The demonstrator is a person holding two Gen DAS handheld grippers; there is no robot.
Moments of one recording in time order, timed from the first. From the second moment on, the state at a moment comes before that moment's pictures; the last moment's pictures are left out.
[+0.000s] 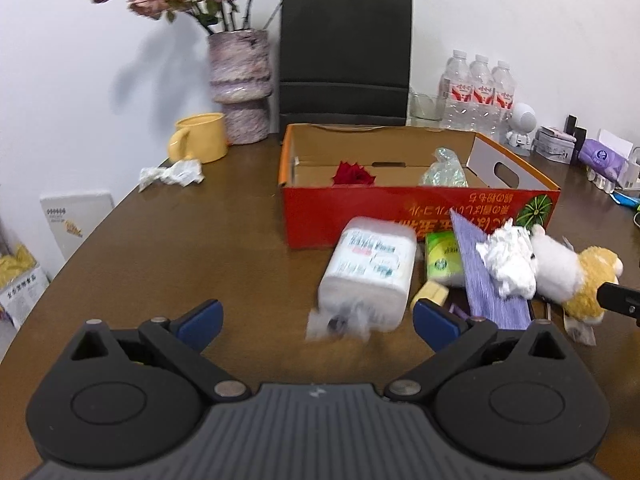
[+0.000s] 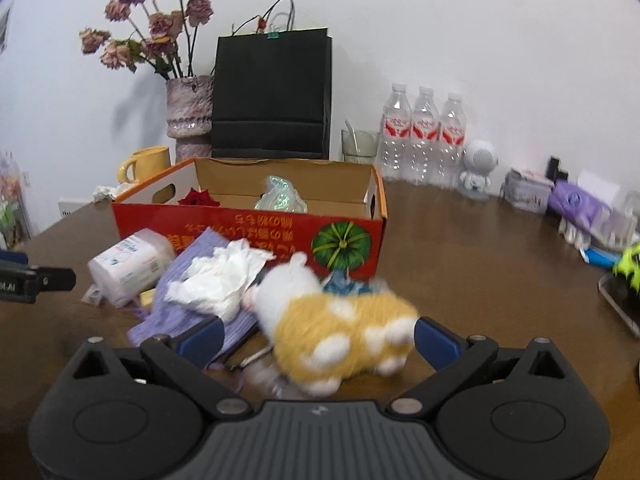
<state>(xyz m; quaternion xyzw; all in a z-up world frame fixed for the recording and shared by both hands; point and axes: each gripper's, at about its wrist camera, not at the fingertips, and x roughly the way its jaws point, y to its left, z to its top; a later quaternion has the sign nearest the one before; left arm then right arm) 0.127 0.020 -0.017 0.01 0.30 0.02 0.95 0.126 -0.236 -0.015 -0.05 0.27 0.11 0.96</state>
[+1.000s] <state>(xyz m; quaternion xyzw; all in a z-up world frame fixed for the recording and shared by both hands) 0.207 0.007 -0.052 0.01 0.35 -0.02 0.94 0.200 -0.225 -0.035 -0.11 0.35 0.20 0.91</state>
